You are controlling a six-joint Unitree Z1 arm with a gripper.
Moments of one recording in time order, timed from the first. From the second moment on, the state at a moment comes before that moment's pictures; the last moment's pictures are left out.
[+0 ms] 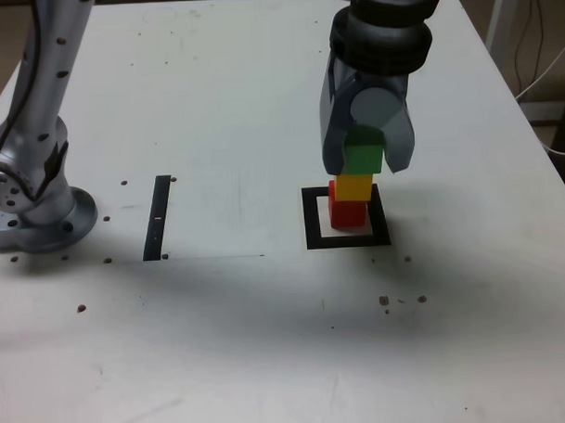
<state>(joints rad) -0.11 2.11 -1.89 1.50 0.05 -0.06</state>
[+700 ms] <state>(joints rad) -0.09 2.11 -1.87 1.50 0.05 -0.02</state>
